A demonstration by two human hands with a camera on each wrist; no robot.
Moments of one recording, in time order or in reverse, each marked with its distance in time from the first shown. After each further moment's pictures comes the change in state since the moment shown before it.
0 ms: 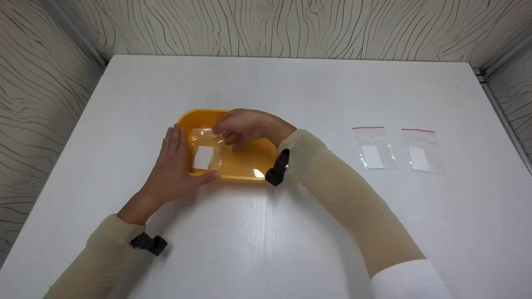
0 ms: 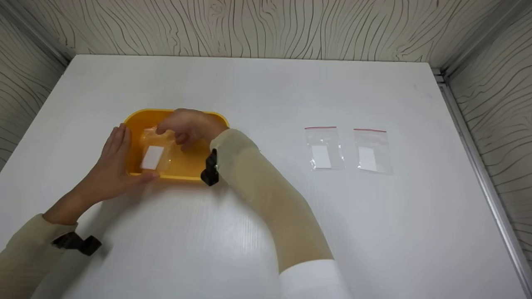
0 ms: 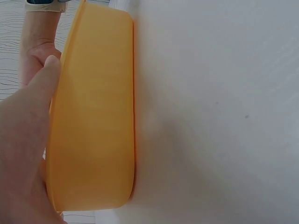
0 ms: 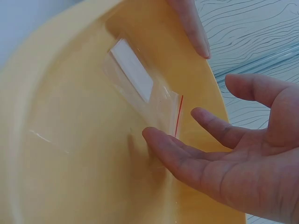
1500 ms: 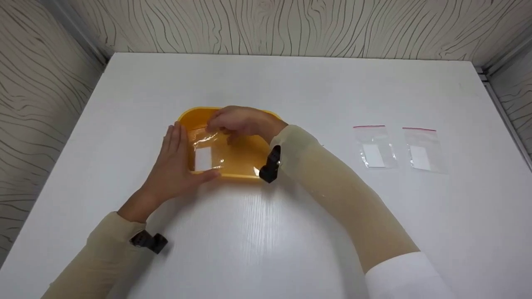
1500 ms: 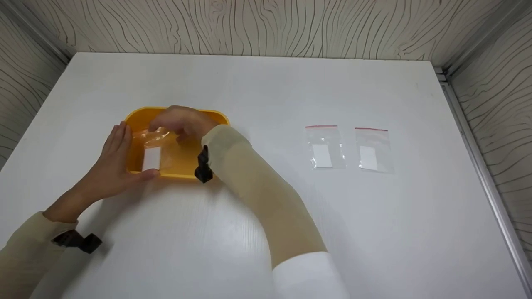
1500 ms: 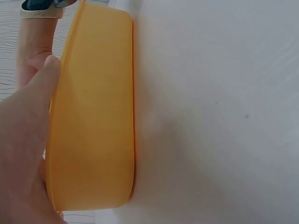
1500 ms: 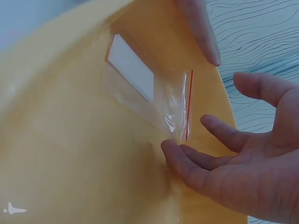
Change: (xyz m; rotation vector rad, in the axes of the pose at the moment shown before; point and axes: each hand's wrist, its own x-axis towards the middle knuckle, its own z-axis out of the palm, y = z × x) left_hand -0.002 0.001 -0.002 0.009 -0.034 -0.017; right_hand 0.011 -0.007 0.007 -0.093 0.035 -0.074
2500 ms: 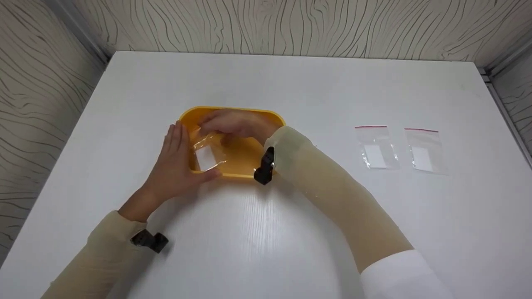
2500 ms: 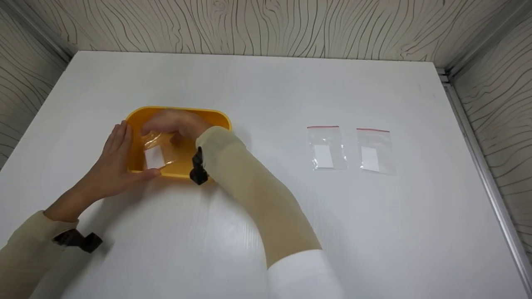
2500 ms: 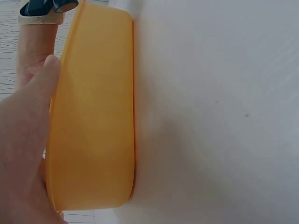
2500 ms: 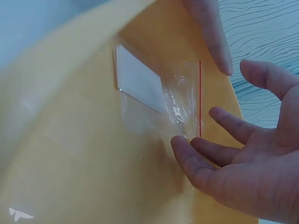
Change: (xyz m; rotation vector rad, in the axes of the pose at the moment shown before) left_hand 0.001 -0.001 0.000 0.019 -0.021 -0.006; right_hand 0.010 0.000 0.010 -0.133 -0.014 -0.026
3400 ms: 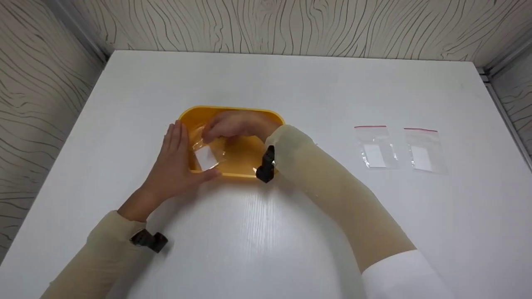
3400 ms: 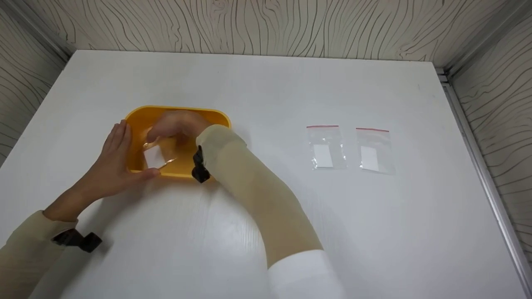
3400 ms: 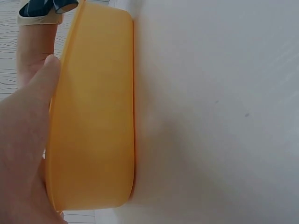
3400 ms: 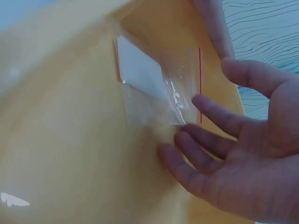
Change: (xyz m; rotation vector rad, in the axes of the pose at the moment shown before) left_hand -0.001 0.001 0.000 -0.005 0.009 0.001; right_hand -0.004 0.000 -0.007 -0.277 -0.104 0.015
